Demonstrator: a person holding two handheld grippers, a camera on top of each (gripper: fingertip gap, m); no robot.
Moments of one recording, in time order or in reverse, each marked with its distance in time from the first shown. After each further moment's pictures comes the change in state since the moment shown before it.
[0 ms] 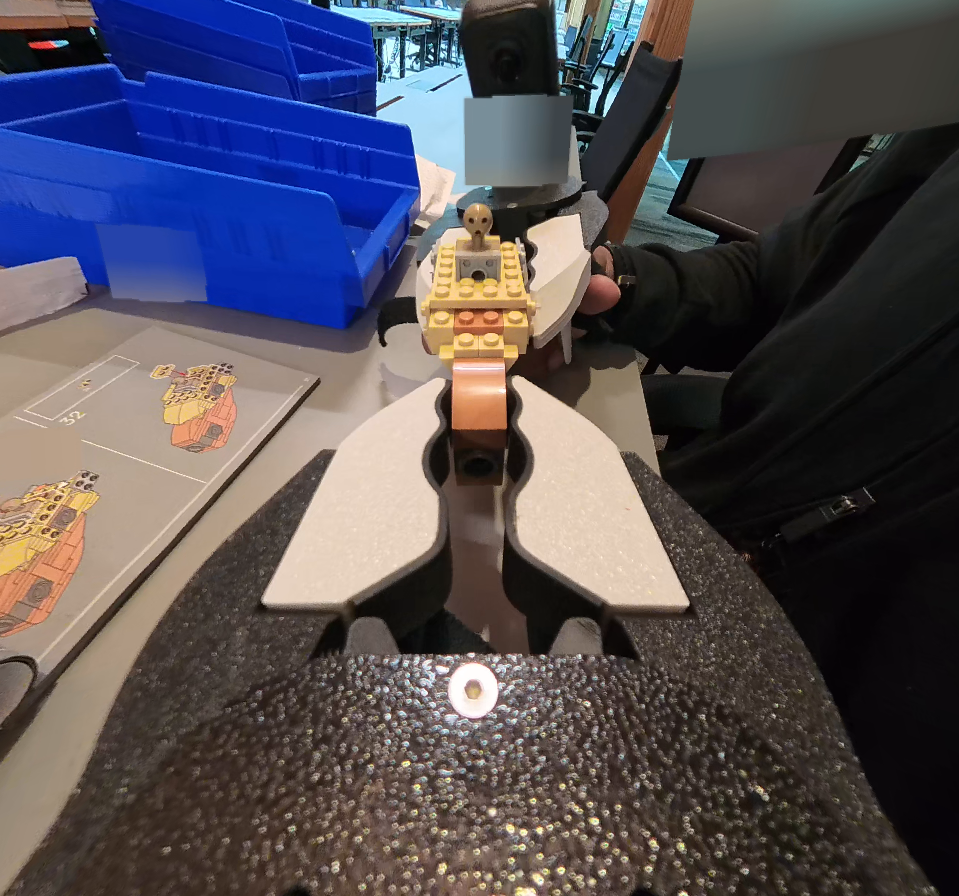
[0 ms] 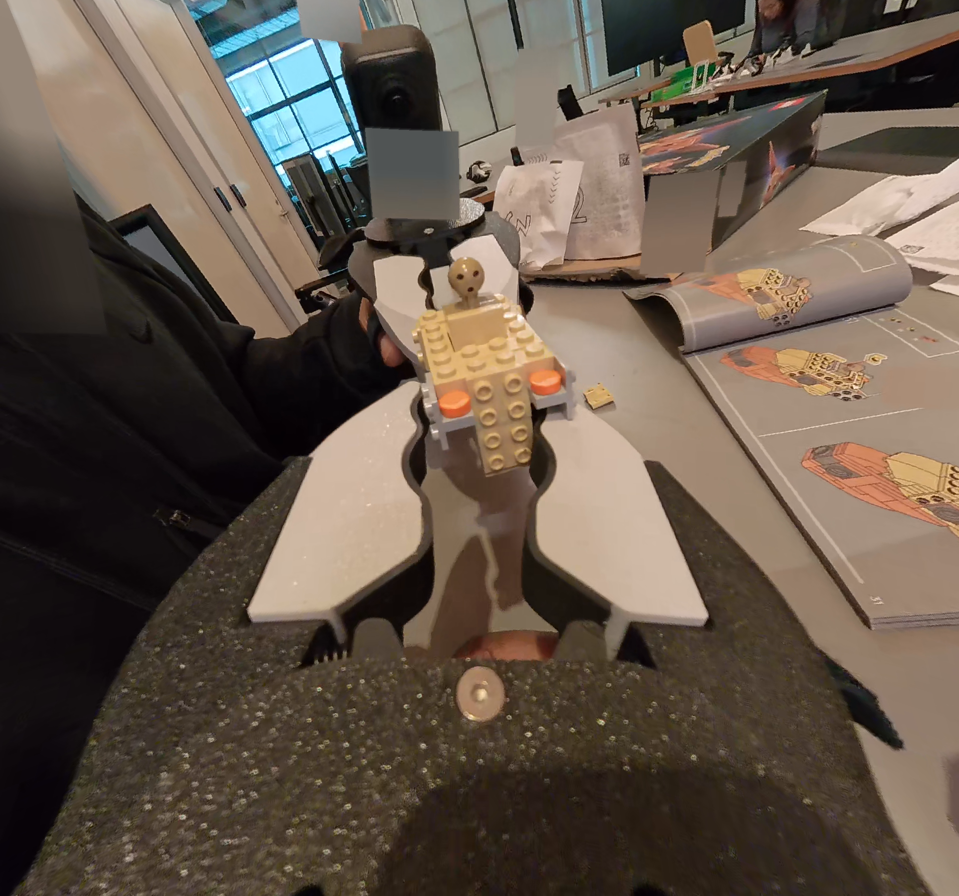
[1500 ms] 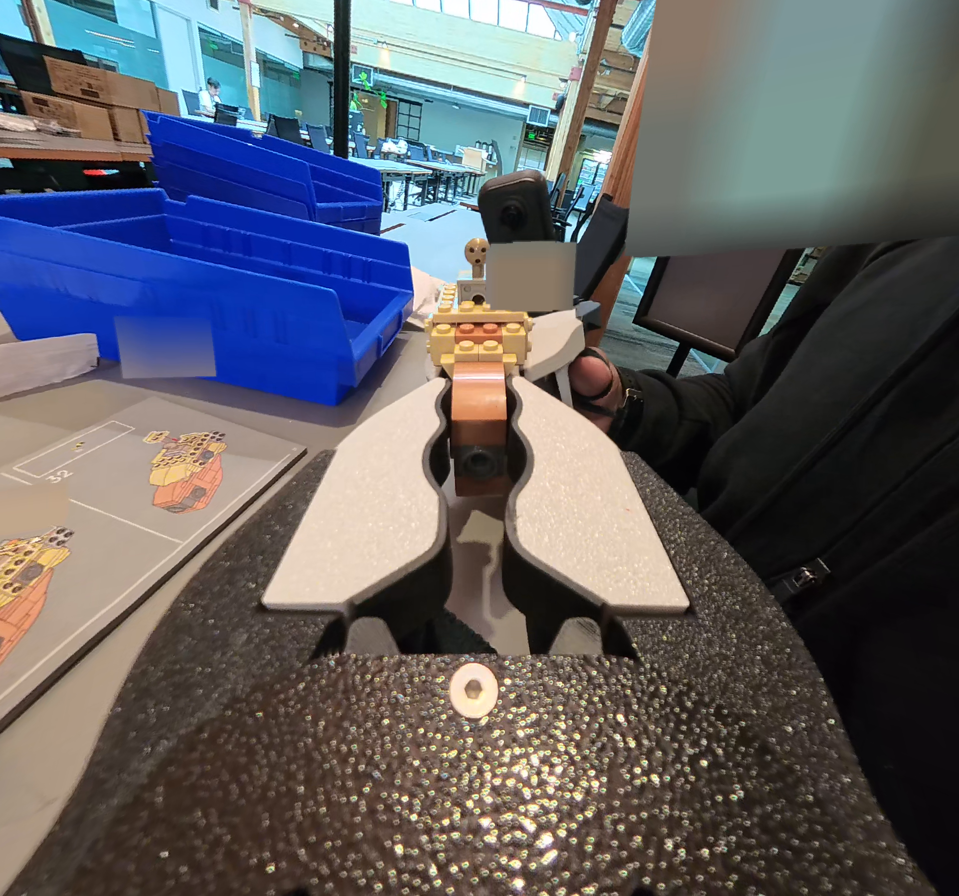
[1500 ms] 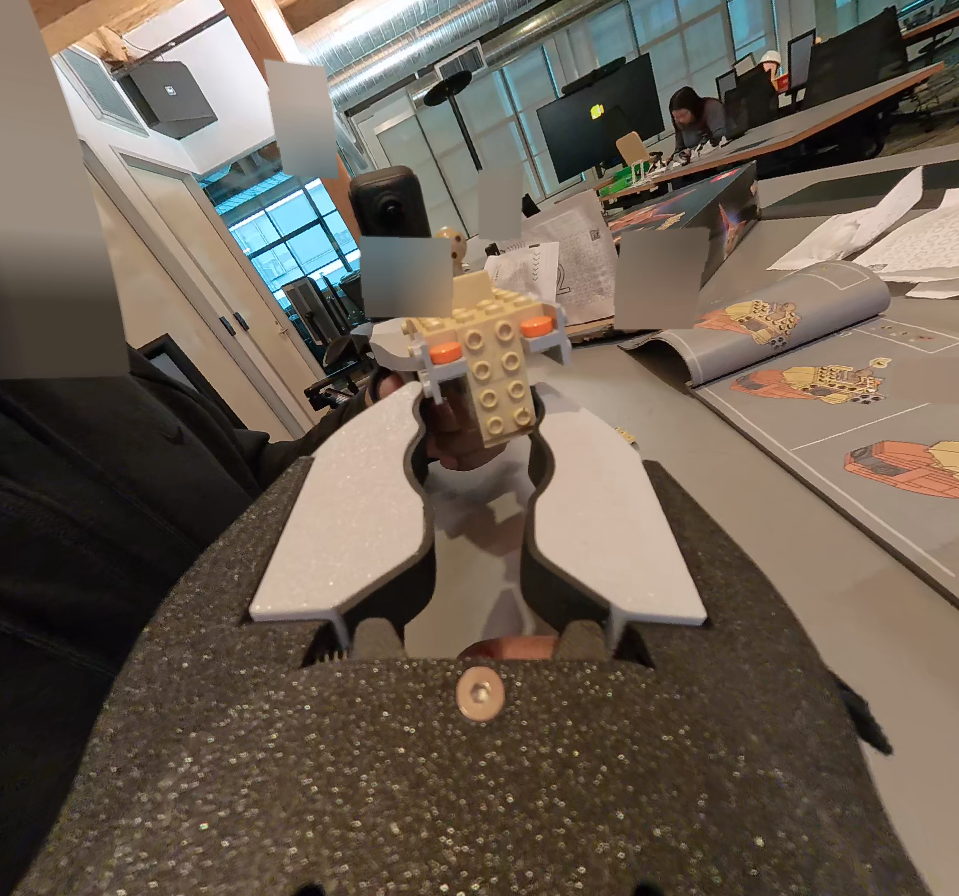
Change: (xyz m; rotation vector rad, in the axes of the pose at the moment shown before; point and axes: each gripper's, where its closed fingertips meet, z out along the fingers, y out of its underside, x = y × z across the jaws) left arm 0.010 -0.029 -0.008 0.234 0.017 -0.041; right arm -0.011 -0.017 0.002 0.201 0.069 0.117
